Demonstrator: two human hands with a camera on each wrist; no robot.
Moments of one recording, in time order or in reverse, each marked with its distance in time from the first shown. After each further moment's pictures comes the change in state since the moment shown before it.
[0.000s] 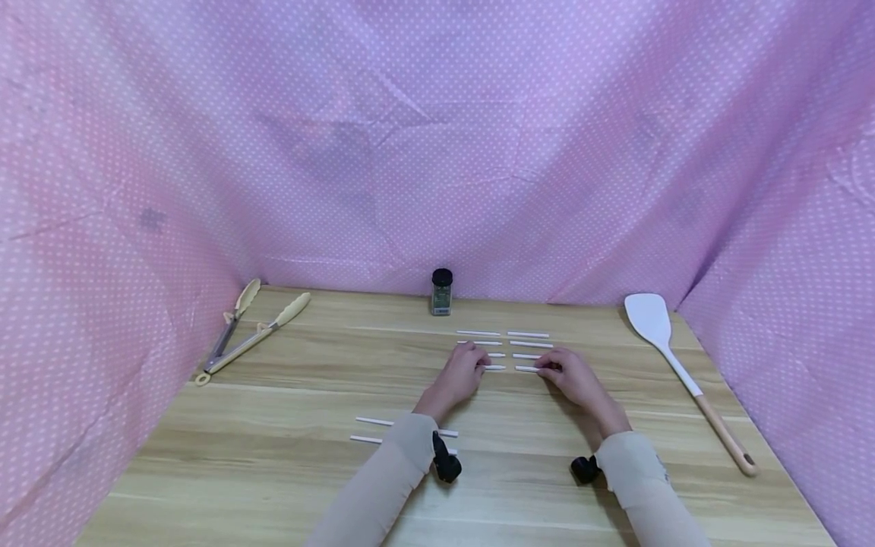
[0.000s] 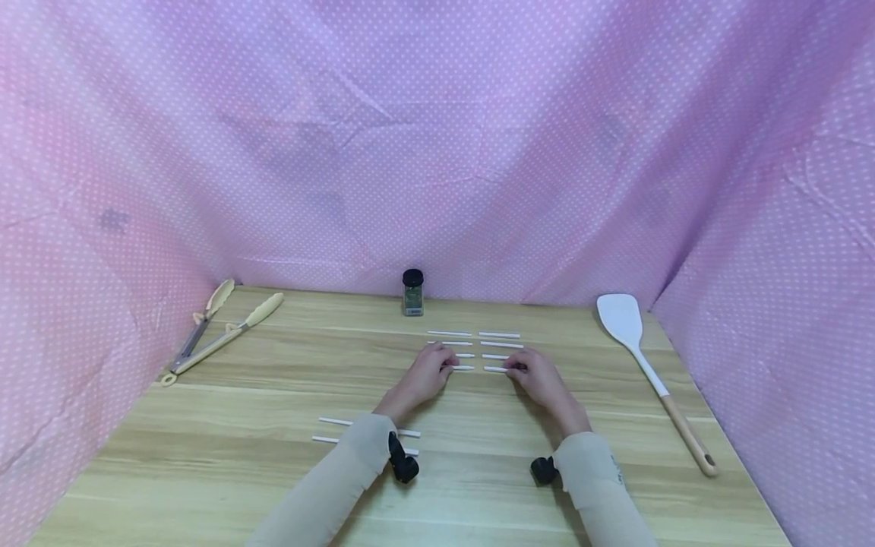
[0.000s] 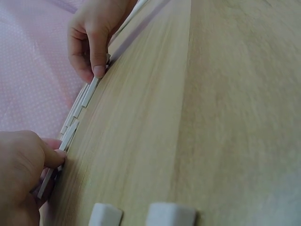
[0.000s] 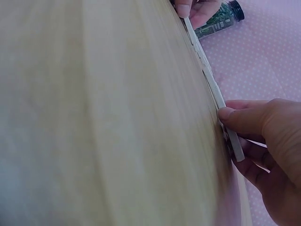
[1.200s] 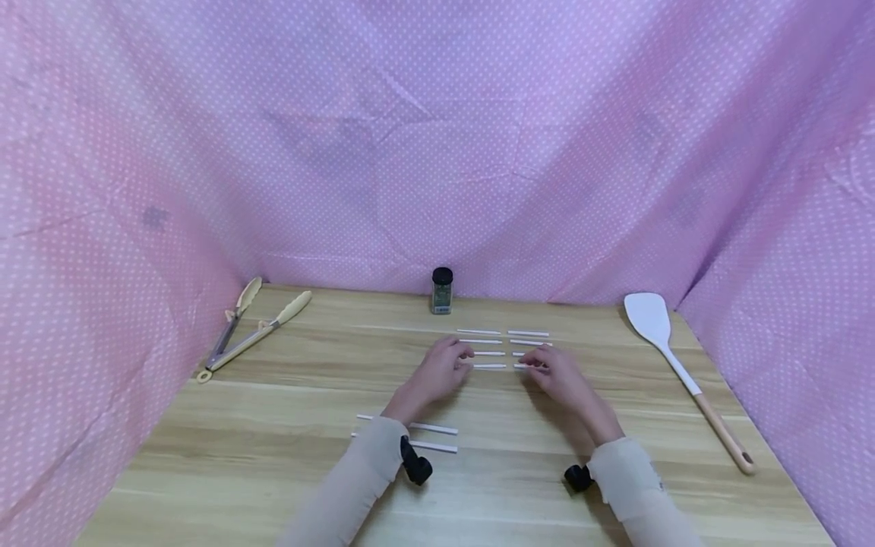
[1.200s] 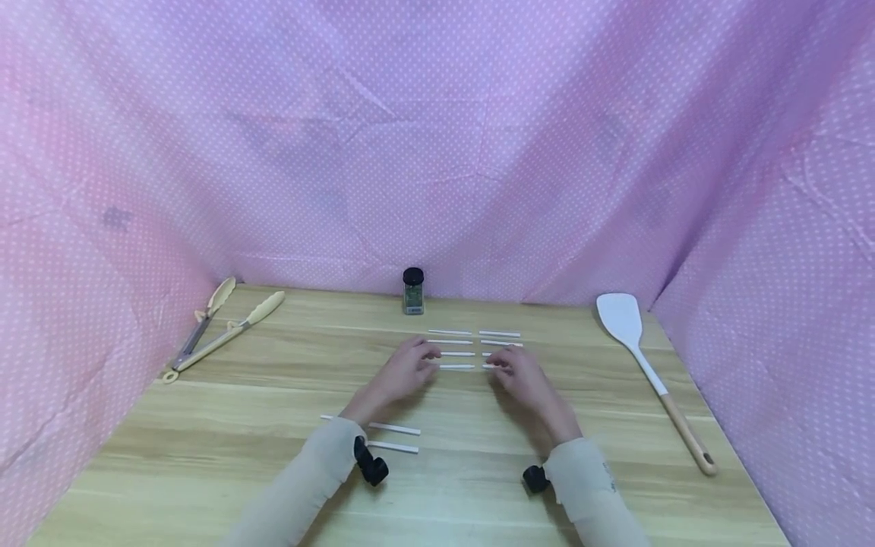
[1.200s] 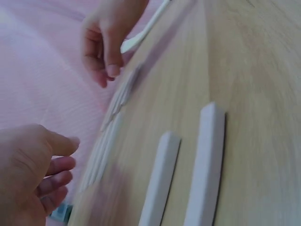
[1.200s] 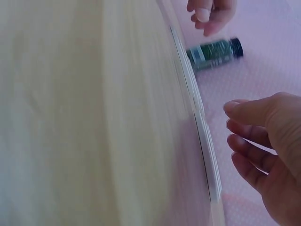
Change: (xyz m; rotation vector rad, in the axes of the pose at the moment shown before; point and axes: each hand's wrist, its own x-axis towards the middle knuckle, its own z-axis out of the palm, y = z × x) left_hand -0.024 -0.003 -0.036 0.020 -0.026 -0.001; right_hand -0.003 -0.031 -0.004 0.050 -0.011 -0.137
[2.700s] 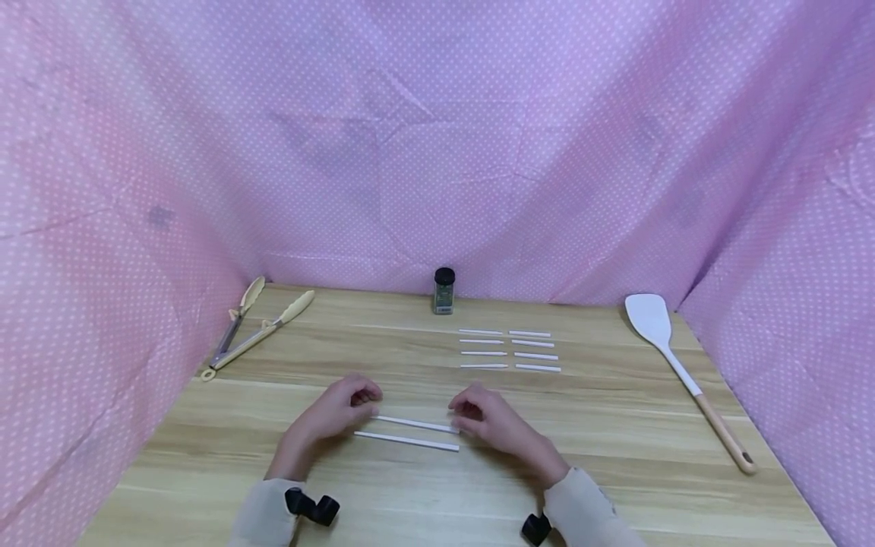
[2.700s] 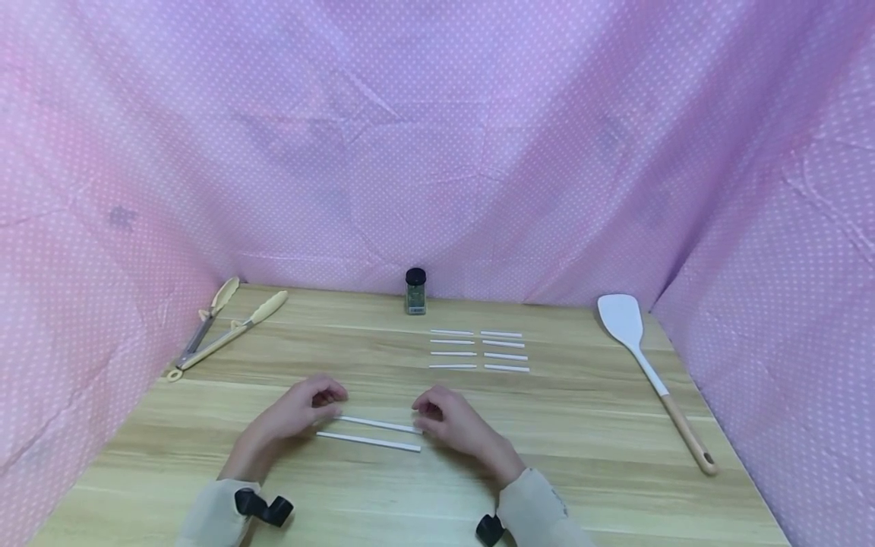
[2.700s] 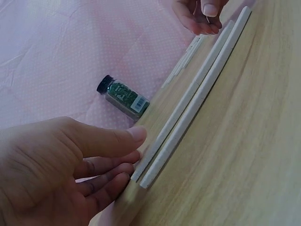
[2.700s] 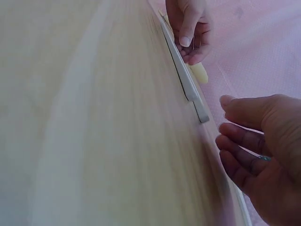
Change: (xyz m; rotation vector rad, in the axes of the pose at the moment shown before) left_hand -0.137 -0.084 -0.080 -0.296 -0.107 -0.131; right_hand -0.016 -0.096 0.071 0.257 -0.290 -0.004
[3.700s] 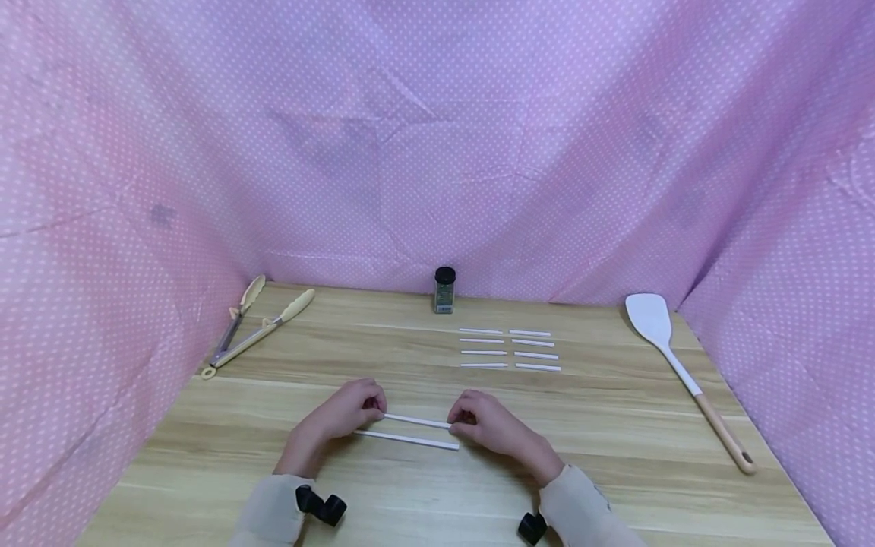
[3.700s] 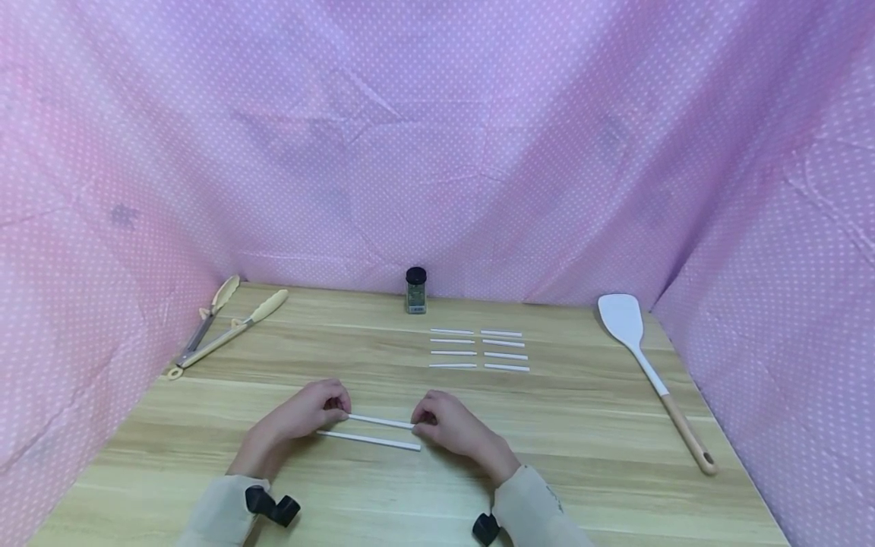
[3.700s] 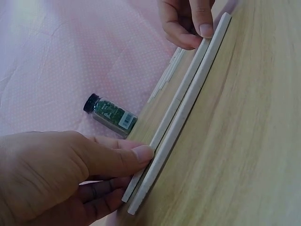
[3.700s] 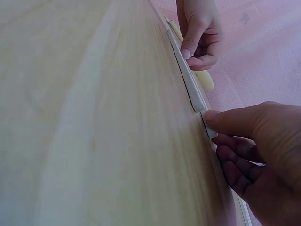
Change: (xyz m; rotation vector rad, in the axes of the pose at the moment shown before) left_hand 0.010 0.009 0.005 0.148 -0.107 0.088; right_hand 0.005 -0.005 0.005 -0.115 -0.100 0.002
